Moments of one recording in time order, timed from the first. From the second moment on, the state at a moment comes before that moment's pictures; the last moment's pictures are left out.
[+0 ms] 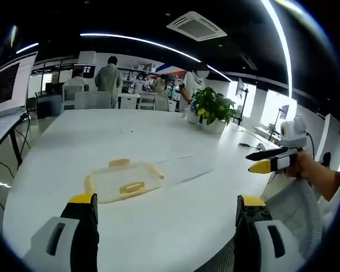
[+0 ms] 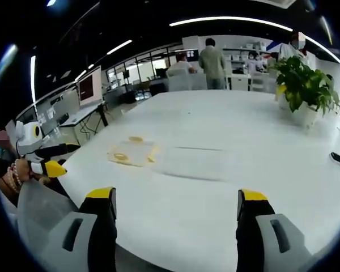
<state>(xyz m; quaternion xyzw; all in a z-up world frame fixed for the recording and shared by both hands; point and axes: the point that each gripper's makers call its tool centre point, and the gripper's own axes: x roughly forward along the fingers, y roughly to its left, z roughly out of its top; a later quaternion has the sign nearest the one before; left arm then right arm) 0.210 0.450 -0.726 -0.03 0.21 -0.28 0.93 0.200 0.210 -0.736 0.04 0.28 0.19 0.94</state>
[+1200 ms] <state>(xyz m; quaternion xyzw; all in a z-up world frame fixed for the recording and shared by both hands) 0.209 0.452 -0.727 -0.03 0.21 -0.28 0.94 0.201 0.207 -0.740 0.02 0.28 0.17 0.94</state>
